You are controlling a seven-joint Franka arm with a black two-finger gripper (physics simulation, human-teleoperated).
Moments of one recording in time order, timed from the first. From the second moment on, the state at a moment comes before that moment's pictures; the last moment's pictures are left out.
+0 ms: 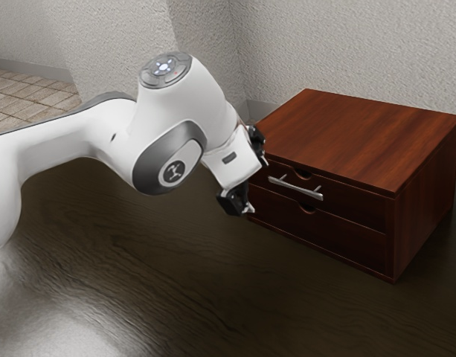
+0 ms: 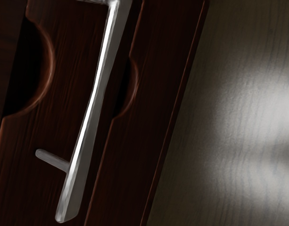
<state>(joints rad) 0.03 0.04 -0.14 -1.80 0.18 2.29 1.15</state>
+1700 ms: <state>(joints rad) -0.04 0.03 -0.14 -1.90 0.18 2.34 1.18</state>
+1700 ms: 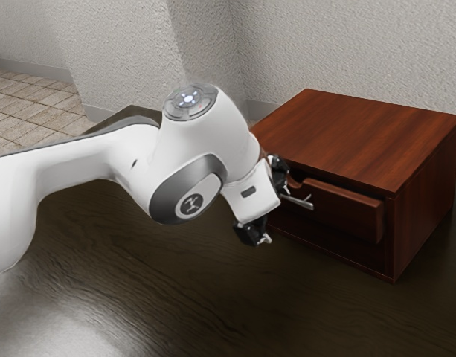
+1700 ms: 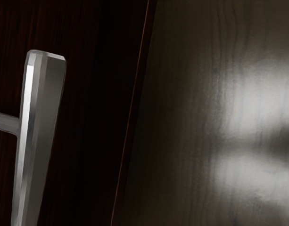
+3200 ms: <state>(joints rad) -0.21 -0.41 0.00 -2.36 0.18 2.40 1.18</state>
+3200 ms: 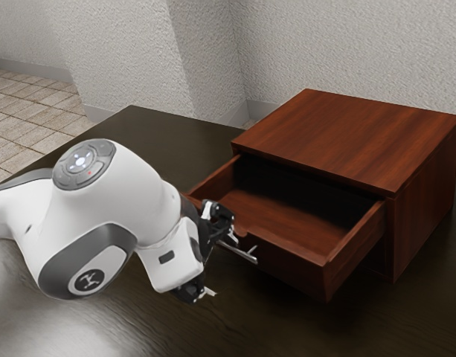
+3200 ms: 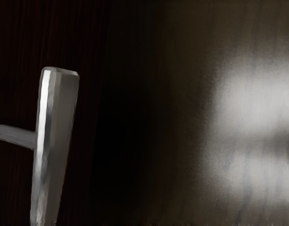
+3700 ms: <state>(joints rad) -0.23 -0.49 0.01 -2.31 0.17 2.32 1.17</state>
